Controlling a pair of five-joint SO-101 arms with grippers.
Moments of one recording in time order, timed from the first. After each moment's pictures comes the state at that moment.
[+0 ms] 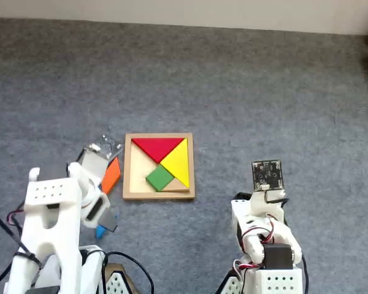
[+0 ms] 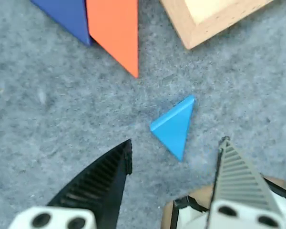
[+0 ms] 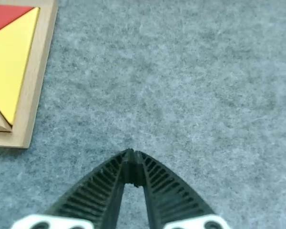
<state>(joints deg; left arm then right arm) -15.3 -35.8 59.7 76.5 -31.5 -6.9 -103.9 96.0 62.3 6.8</state>
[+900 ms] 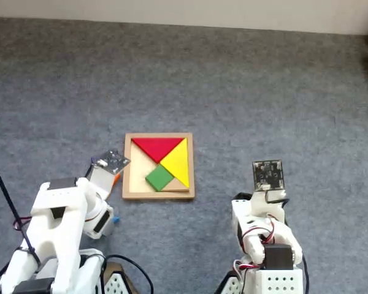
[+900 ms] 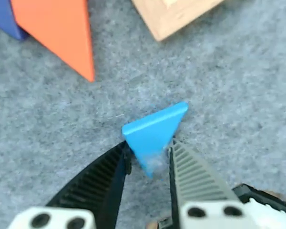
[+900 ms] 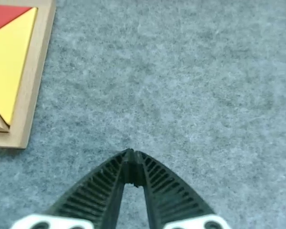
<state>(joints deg) -16.7 -26.3 68.8 62.0 -31.5 -6.8 -103.9 96.0 62.3 6.8</state>
